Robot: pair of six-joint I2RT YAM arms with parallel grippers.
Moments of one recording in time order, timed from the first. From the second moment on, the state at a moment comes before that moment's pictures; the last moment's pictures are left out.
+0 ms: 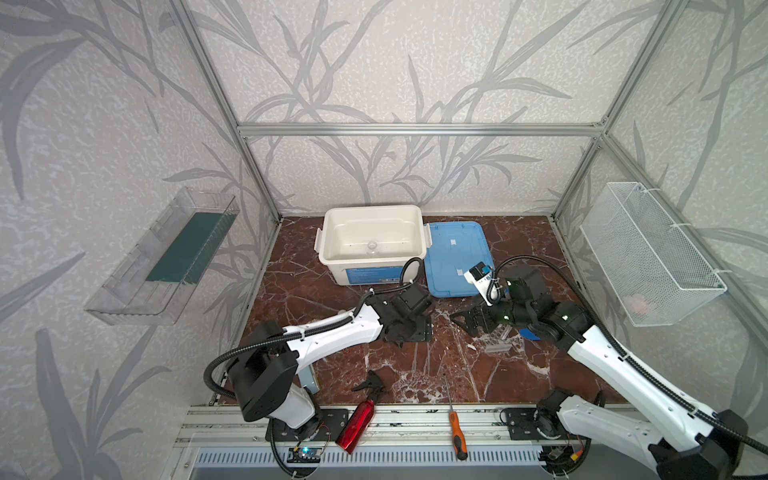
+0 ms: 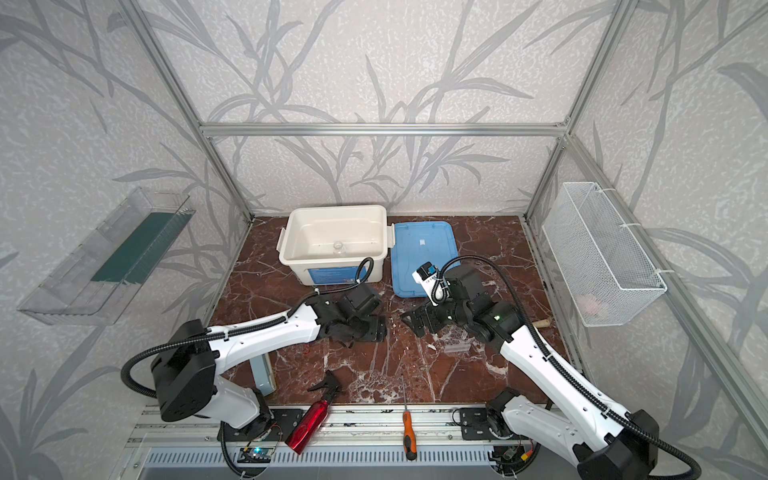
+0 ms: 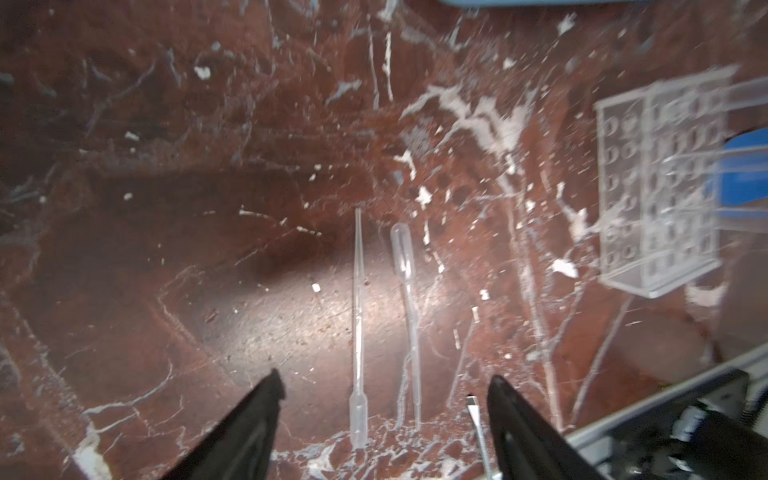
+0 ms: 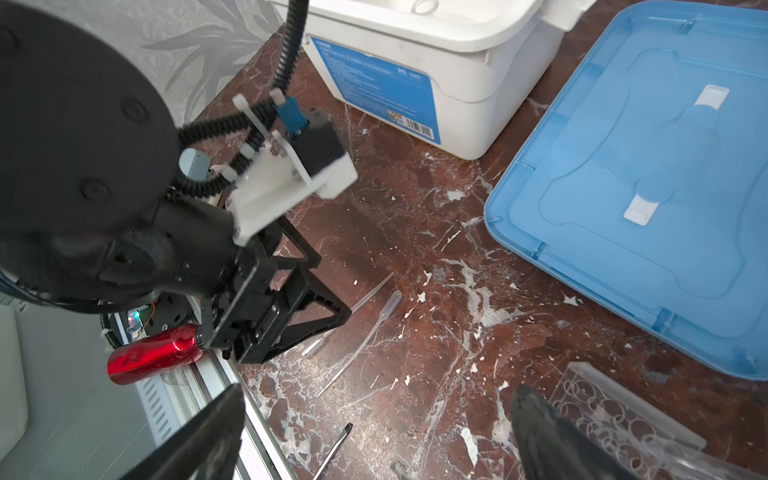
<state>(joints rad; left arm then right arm) -0.94 1.53 1.02 -0.66 -0.02 -0.87 0.60 1.01 0.90 -0.63 -0.34 0.12</state>
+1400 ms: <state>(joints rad) -1.06 1.78 1.07 -0.74 -0.11 -0.98 0.64 1.07 0.85 -0.64 -0.23 0.13</state>
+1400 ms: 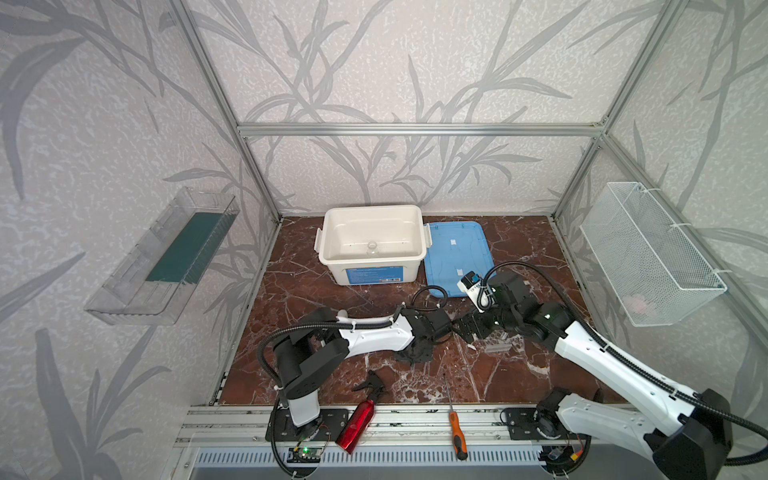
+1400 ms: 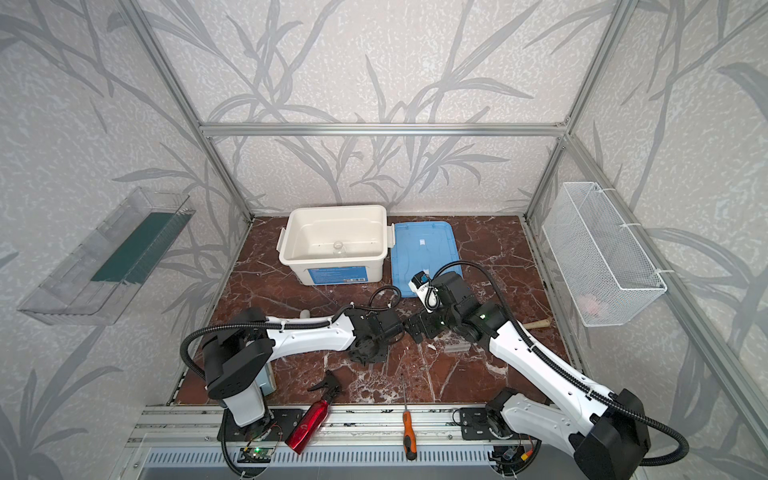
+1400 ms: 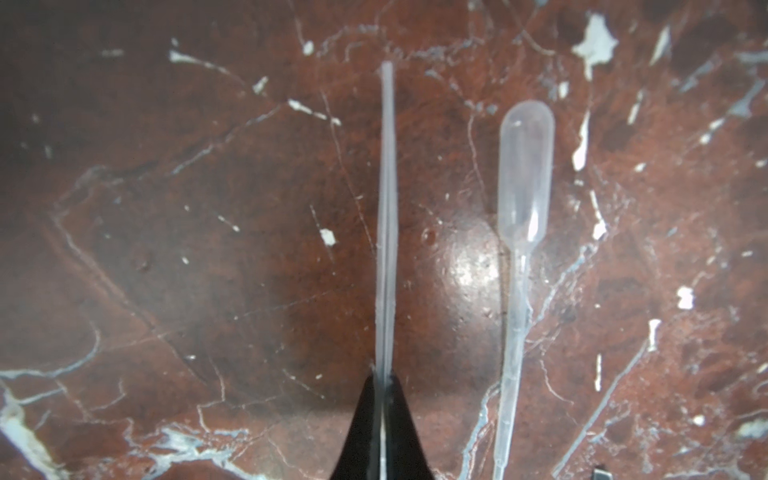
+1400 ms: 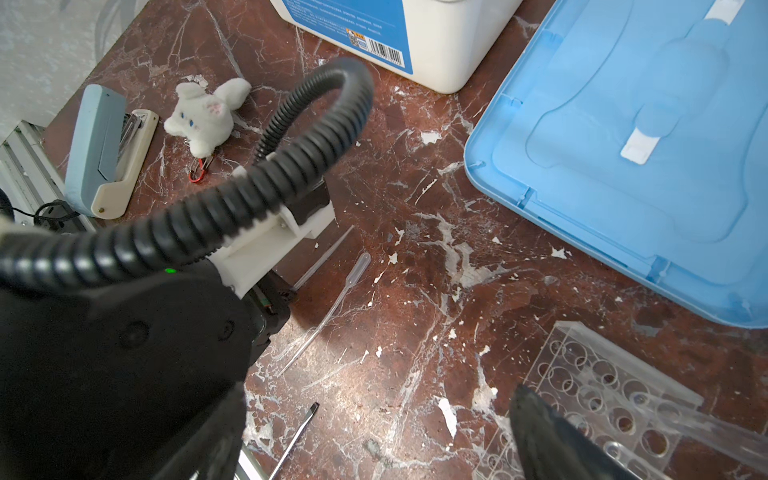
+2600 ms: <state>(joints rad) -0.57 1.51 1.60 -0.82 0.03 -0.67 0.64 1.29 1.29 -0.33 -0.35 0.28</state>
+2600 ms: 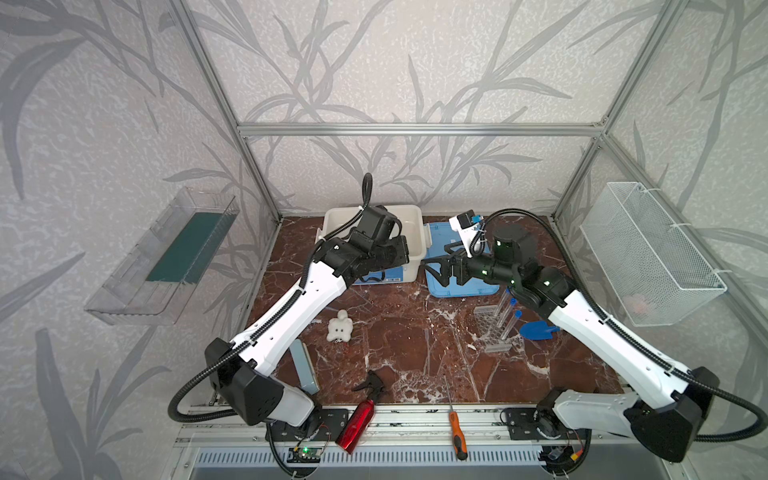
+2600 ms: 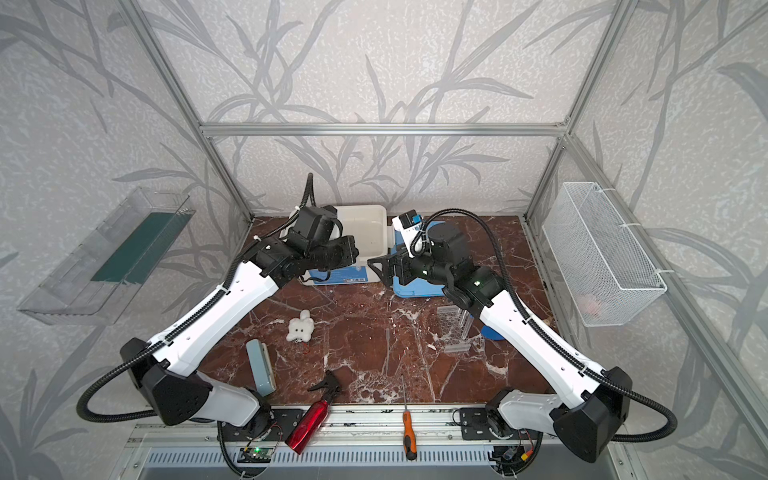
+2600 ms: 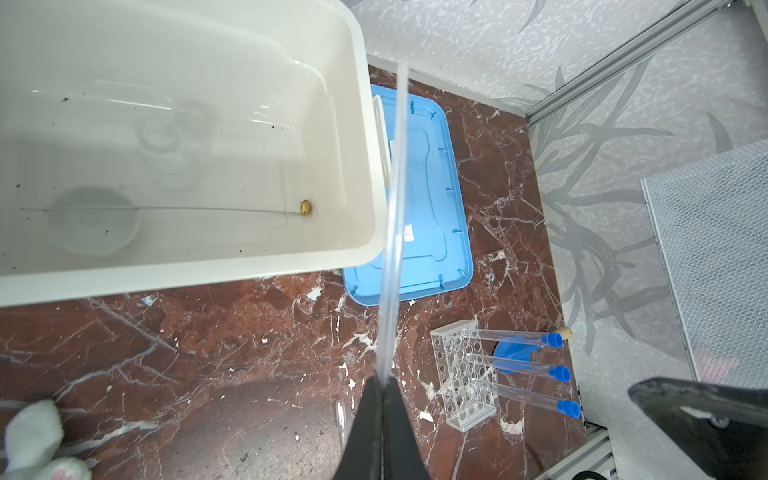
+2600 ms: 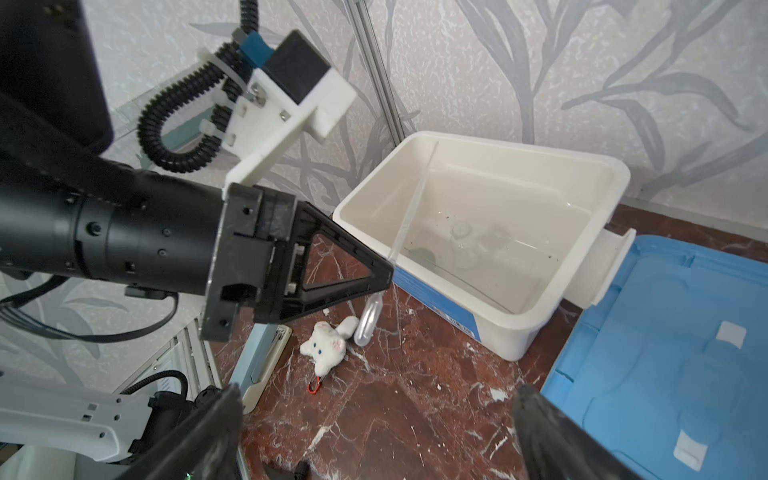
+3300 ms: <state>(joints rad) -0.40 2.28 2.35 -1.05 0.09 -0.53 0.54 1.61 1.47 -0.29 -0.35 0.36</state>
